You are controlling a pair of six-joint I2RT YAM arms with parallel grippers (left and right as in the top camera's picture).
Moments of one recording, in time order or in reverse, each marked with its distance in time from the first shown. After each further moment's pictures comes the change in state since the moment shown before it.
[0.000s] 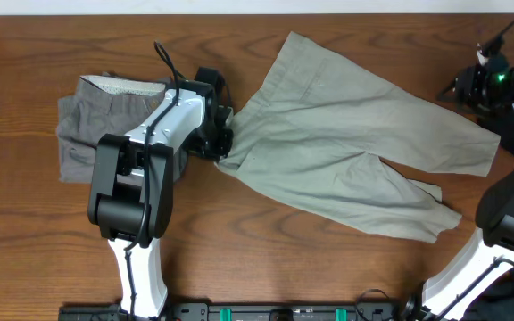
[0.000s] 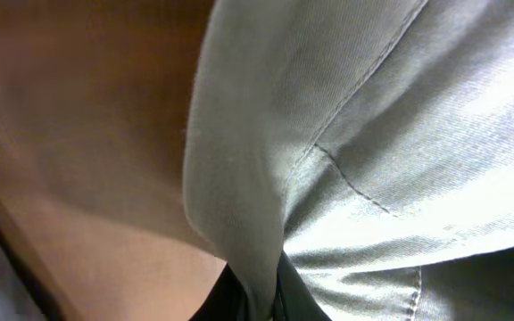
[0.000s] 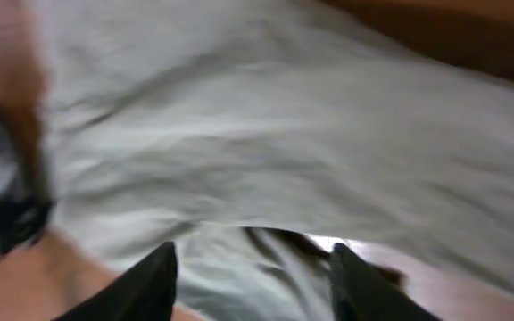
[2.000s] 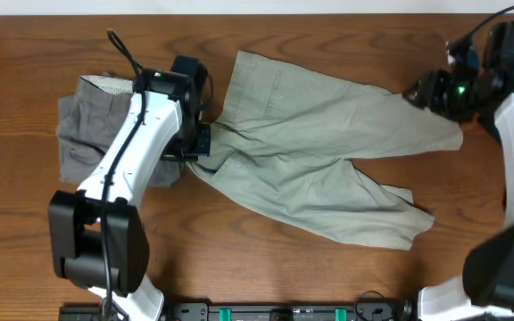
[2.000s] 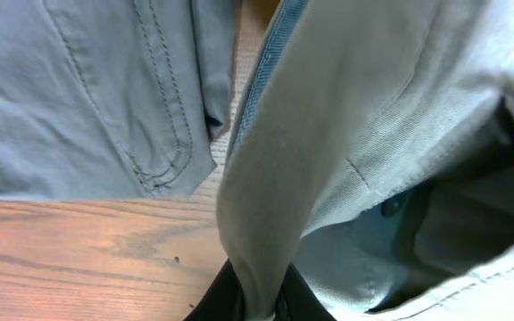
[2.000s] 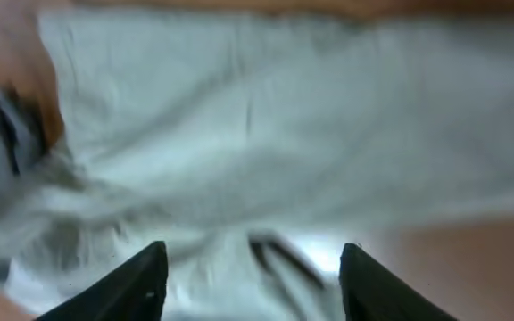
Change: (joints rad) left arm 0.018 -0.301 0.023 -0.275 -0.168 -0.210; right arm 0.192 -0.369 -0.418 0.318 0.017 0.156
